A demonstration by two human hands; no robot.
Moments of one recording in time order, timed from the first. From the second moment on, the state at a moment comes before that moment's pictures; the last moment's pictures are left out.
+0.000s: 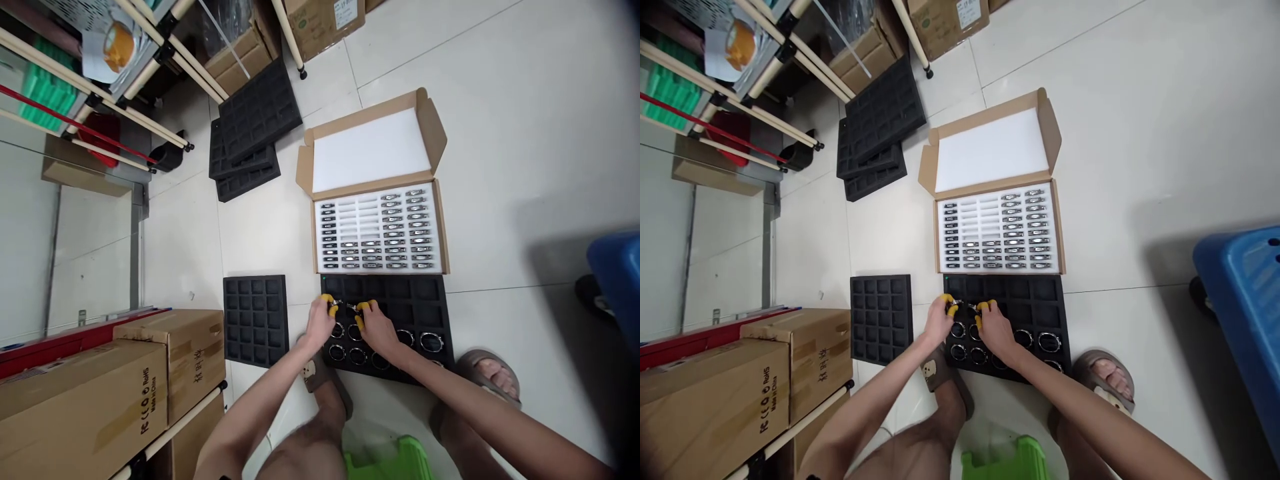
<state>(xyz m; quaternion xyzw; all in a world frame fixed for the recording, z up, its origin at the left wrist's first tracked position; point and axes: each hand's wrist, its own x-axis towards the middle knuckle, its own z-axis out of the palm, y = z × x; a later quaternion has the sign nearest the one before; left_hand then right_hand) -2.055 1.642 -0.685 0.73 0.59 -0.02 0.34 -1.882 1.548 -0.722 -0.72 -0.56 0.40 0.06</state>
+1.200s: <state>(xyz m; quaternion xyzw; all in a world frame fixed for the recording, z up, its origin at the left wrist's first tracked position) -1.920 1.844 -0.686 0.96 0.19 -0.16 0.10 -1.702 1.751 -0.706 -0.61 -0.76 0.21 0.07</state>
